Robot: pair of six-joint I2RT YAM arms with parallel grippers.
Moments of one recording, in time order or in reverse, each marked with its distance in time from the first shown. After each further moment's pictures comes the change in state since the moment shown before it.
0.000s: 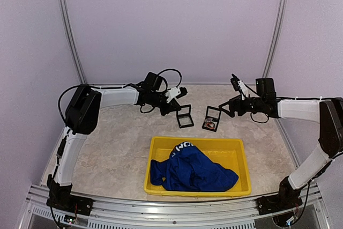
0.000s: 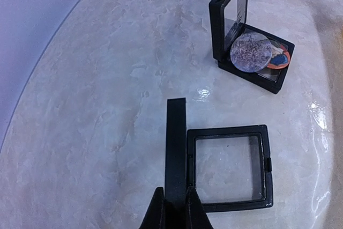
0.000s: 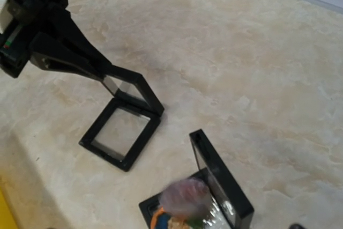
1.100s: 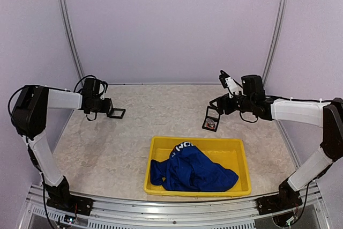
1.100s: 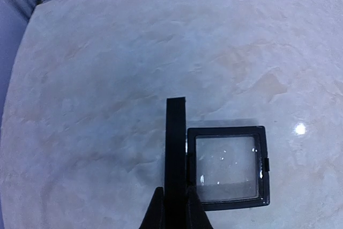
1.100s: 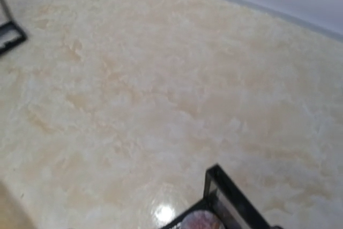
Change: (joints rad) left arm 0.408 -0.533 -0.756 0.176 -0.529 -0.617; right arm 0.219 -0.033 0.034 -0.001 0.375 0.092
